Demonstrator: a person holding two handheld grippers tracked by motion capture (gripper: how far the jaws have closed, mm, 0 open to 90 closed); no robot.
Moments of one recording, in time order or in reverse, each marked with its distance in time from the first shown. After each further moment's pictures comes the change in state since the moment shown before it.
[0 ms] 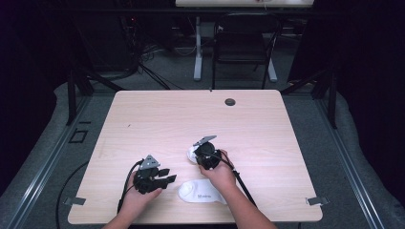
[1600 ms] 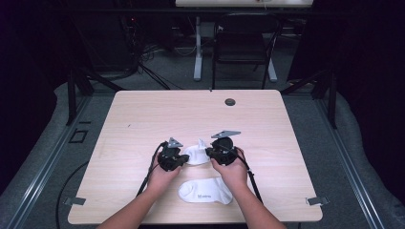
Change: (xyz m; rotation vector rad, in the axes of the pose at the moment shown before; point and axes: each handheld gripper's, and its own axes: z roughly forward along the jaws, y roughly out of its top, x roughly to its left) left arm 0.007 0.052 0.076 0.075 0.079 0.014; right arm -0.033 -0.008 -0.045 -0.150 0.039 0.178
